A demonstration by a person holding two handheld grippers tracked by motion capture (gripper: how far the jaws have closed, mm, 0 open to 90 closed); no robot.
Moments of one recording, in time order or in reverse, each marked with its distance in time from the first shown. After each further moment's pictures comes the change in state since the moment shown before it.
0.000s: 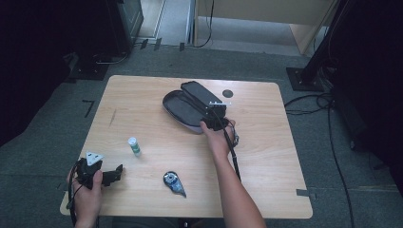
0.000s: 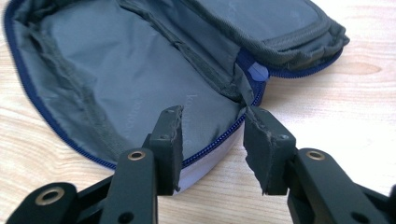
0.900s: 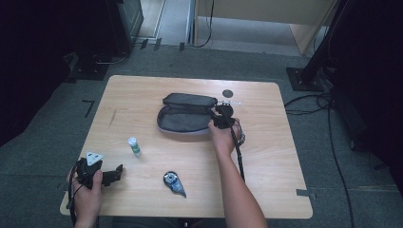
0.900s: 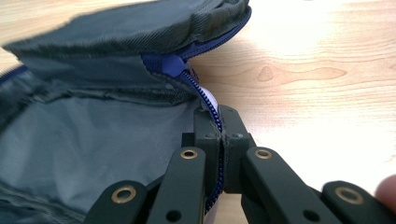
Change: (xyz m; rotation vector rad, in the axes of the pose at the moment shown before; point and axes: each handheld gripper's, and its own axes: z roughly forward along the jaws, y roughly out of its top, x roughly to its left) left arm 0.000 0.000 0.000 0.000 -0.002 0.001; right arm -0.023 0.004 -0.009 -0.043 0.025 0.084
